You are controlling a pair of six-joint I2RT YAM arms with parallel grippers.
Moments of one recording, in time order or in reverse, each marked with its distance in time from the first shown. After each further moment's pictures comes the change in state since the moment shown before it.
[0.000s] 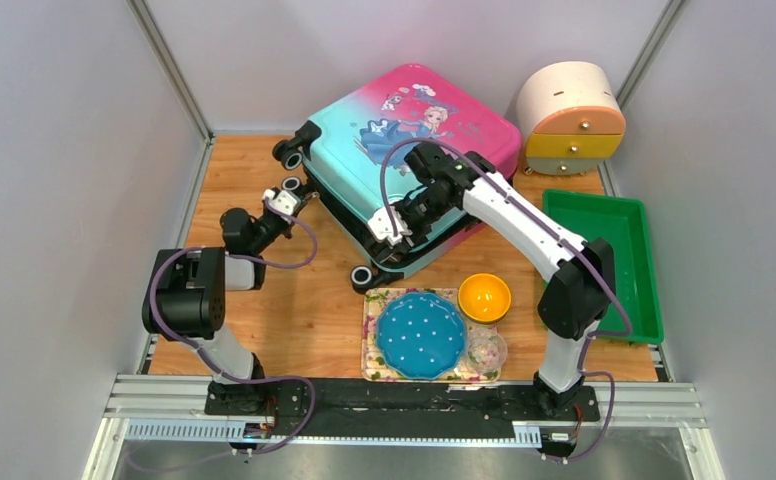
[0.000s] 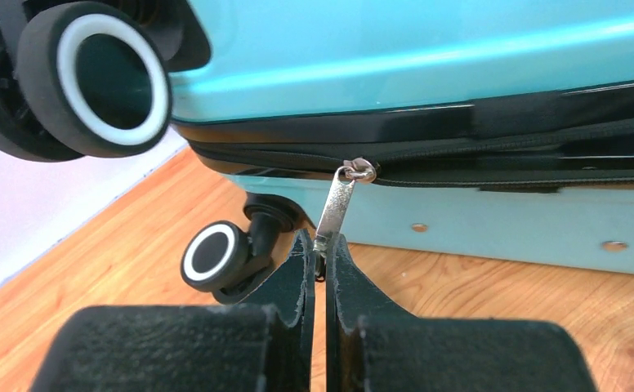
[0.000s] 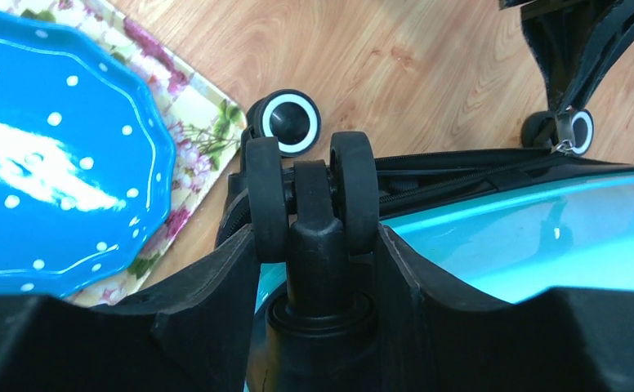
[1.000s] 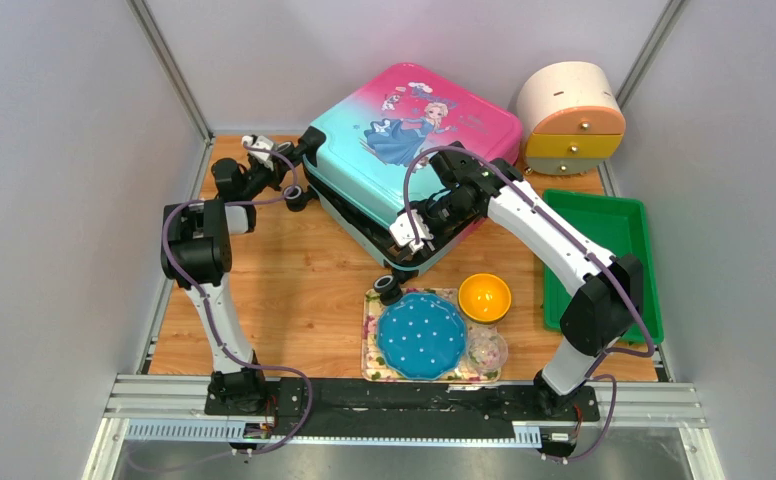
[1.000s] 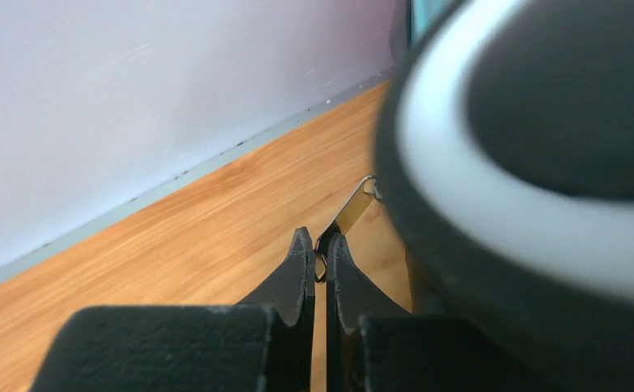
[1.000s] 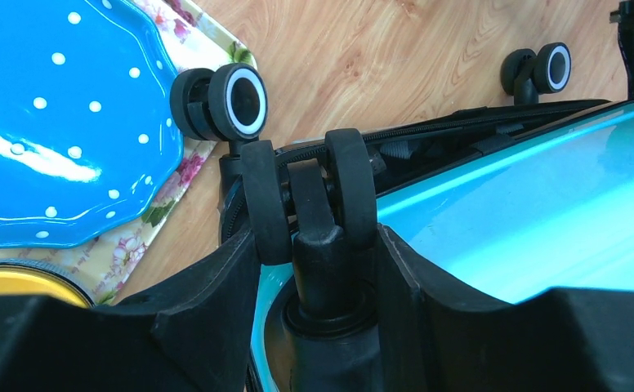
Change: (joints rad) left arm 0.103 0.398 0.555 -0.144 0.027 -0.214; right arm -0.071 -0.172 -0.196 0.047 0.046 -0.074
